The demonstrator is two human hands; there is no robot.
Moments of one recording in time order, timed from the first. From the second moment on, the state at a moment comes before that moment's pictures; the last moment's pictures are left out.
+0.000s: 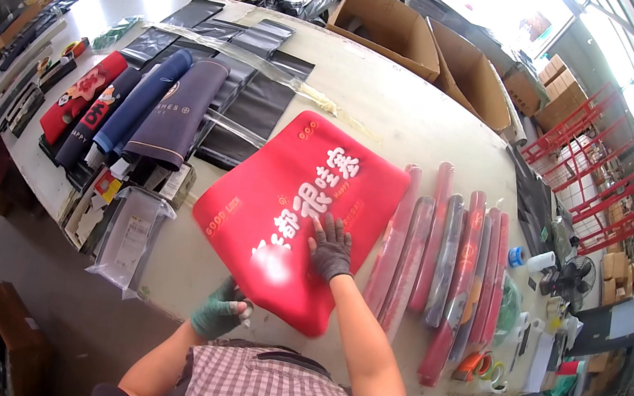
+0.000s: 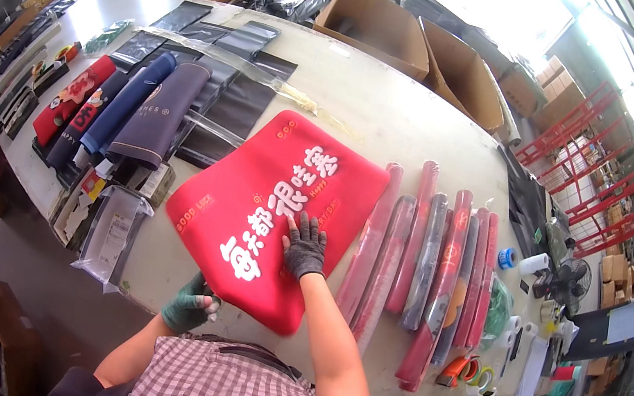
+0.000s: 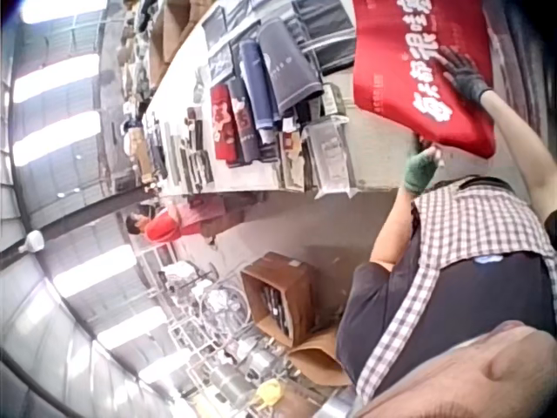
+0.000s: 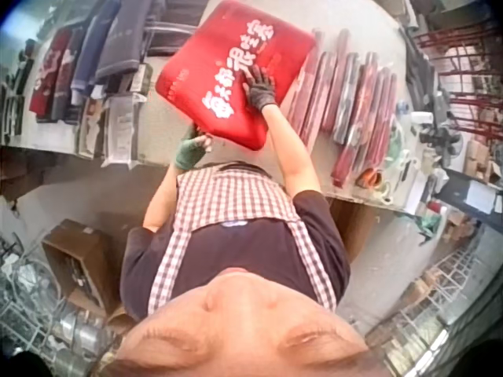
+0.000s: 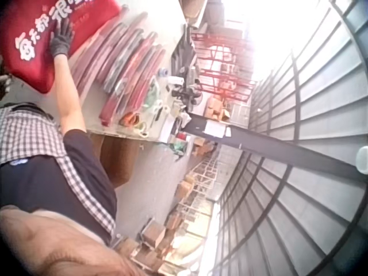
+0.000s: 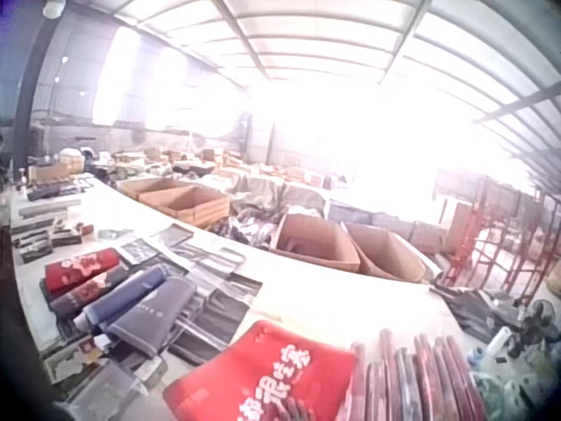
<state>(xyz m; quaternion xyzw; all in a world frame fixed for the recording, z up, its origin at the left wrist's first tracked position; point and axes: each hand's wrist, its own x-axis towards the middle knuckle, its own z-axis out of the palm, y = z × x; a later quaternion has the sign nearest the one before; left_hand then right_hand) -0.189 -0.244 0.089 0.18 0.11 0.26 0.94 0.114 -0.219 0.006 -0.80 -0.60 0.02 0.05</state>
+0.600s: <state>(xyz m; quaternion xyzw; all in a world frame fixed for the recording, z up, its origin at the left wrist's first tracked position) -0.209 -0.274 0.028 0.20 0.44 0.35 0.80 0.102 -0.330 0.036 -0.58 0.03 0.39 0.71</state>
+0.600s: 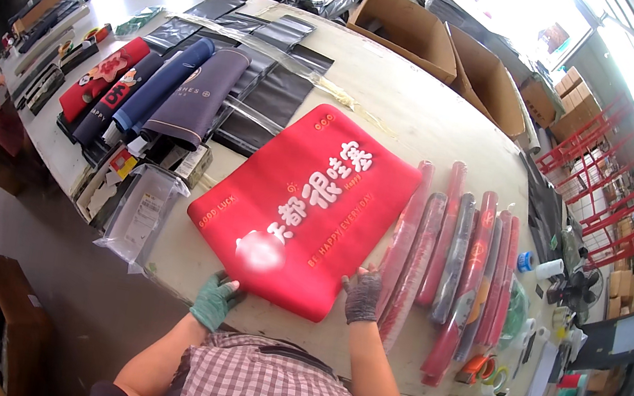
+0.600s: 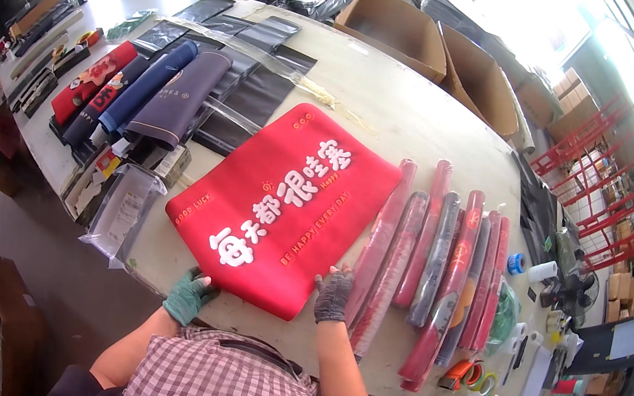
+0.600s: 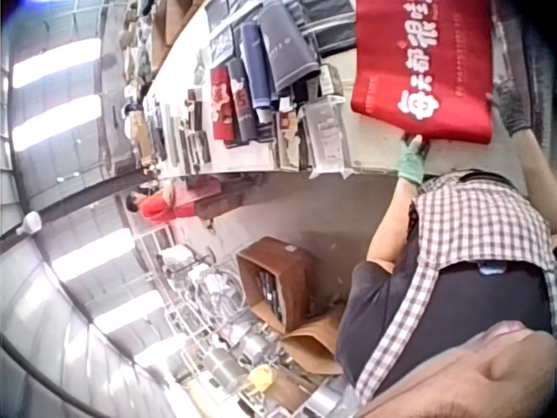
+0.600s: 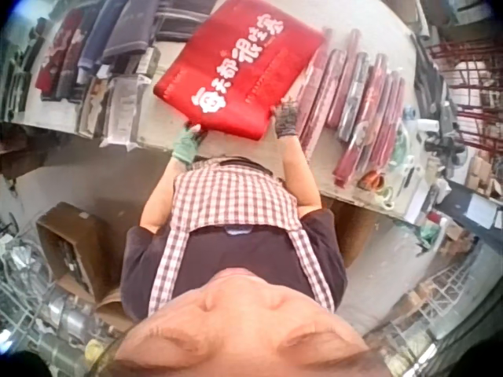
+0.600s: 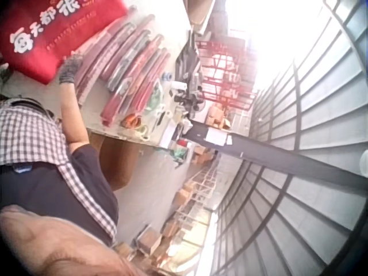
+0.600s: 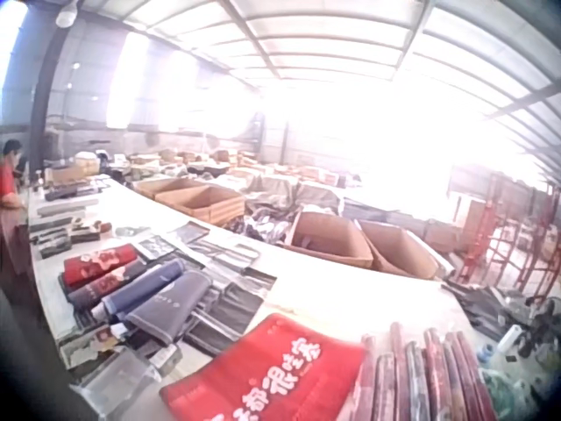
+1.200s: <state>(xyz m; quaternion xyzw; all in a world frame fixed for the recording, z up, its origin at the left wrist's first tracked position) -0.225 -0.277 0.120 0.13 0.34 0.24 0.90 0.153 -0.278 0.045 -0.50 -0.05 0.38 0.78</state>
